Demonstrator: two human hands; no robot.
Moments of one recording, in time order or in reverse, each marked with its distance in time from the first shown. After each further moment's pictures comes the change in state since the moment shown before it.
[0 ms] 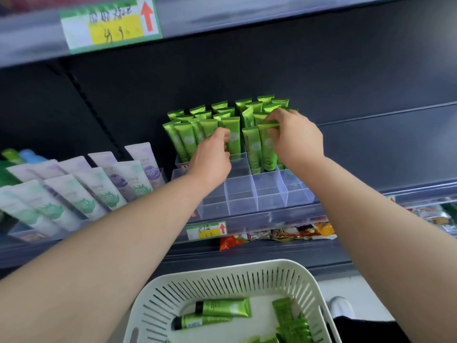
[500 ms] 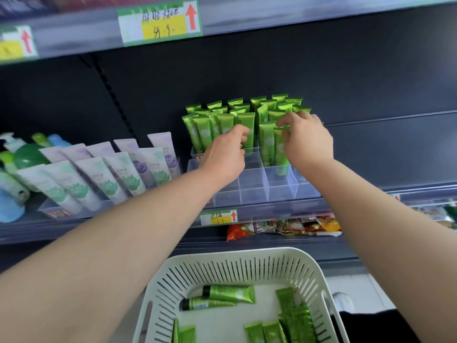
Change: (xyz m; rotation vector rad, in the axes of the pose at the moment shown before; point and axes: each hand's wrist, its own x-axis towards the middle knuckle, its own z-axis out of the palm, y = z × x) left_hand -0.031 0.008 -0.023 0.040 -0.028 0.069; right_hand -0.018 -0.008 0.005 -0.118 0.044 -0.069
